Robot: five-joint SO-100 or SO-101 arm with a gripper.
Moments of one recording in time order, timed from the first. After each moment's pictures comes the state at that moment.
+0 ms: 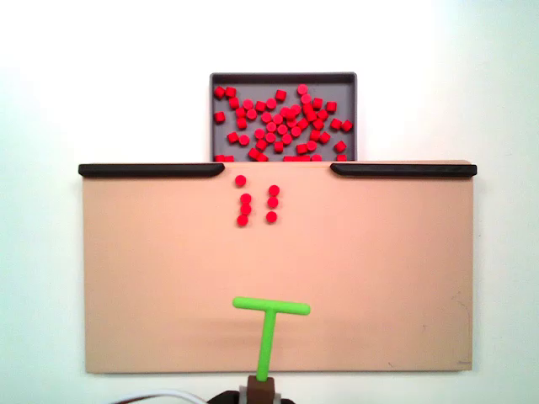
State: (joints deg) arm -0.4 107.5 101.3 88.9 -79.4
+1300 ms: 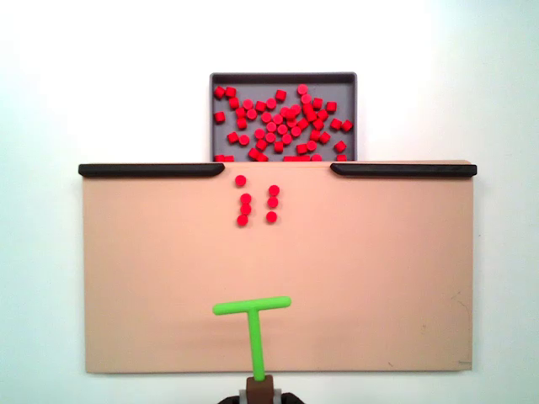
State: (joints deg) arm 0.2 107.7 101.3 88.9 -93.0
